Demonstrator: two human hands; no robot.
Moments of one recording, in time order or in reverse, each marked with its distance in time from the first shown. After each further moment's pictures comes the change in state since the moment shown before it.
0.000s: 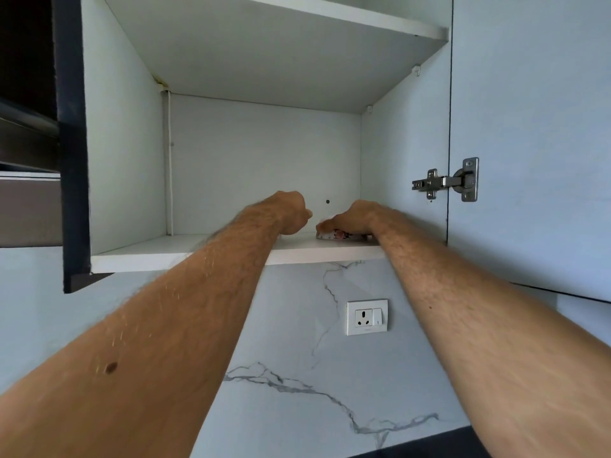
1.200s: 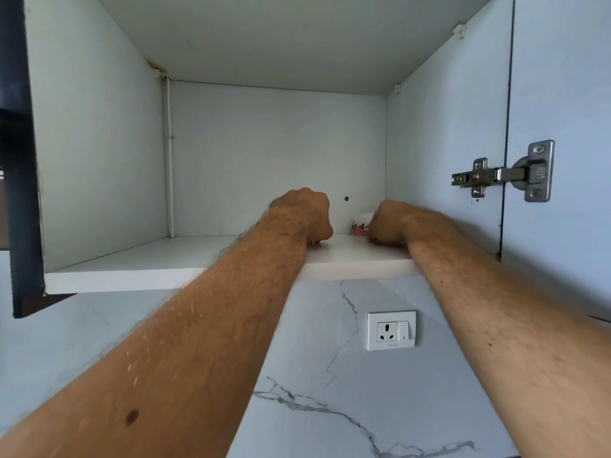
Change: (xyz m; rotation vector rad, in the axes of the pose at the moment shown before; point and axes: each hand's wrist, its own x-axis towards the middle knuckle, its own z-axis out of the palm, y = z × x) left_hand 0.040 0.013 0.019 0.261 0.059 0.025; right_hand 0.069 0.025 0.011 -0.187 0.053 -0.128
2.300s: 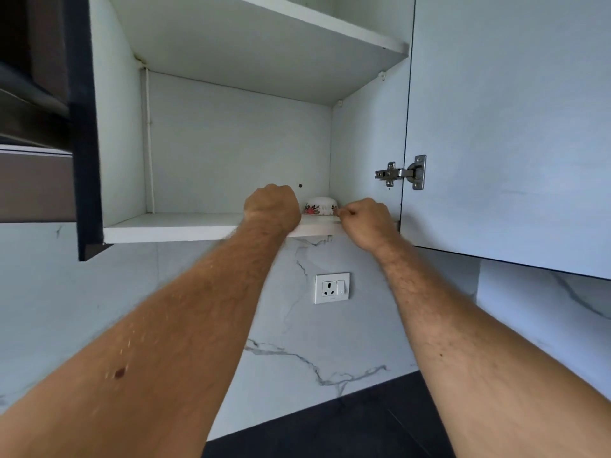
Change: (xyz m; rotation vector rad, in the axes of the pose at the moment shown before) left_hand -0.128 0.008 -0.035 -0.191 0.113 -0.077; right_hand -0.182 -0.010 -0.012 0.342 0.394 0.023
